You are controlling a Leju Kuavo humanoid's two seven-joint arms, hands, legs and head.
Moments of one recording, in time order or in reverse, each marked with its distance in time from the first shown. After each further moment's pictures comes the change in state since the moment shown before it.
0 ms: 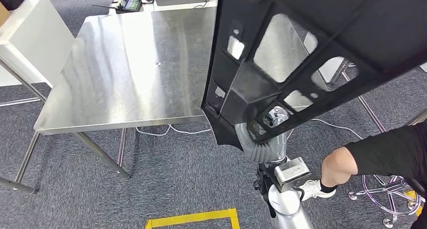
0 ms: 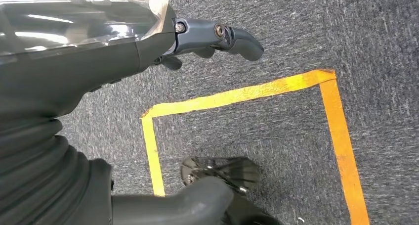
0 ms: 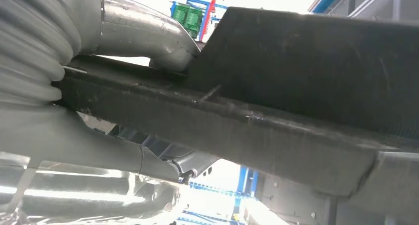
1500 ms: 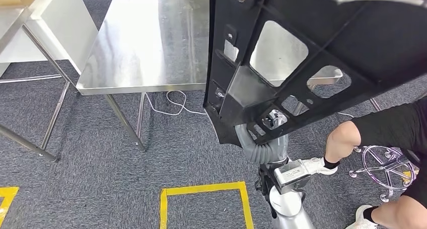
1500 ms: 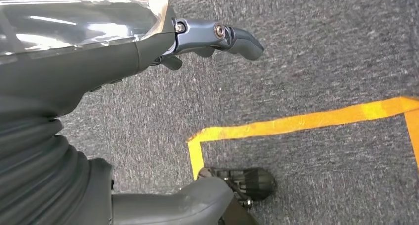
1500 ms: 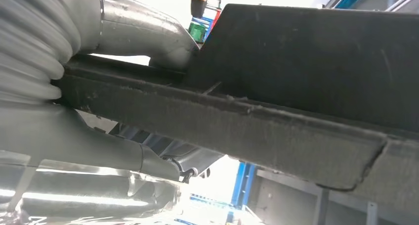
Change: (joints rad) left arm -0.005 0.006 -0.026 0.000 -0.011 -0.004 0.015; right arm 0.014 -0.005 -0.014 -0.027 0.003 -0.002 0.012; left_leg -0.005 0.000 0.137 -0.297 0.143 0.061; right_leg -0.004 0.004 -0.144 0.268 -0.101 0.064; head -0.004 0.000
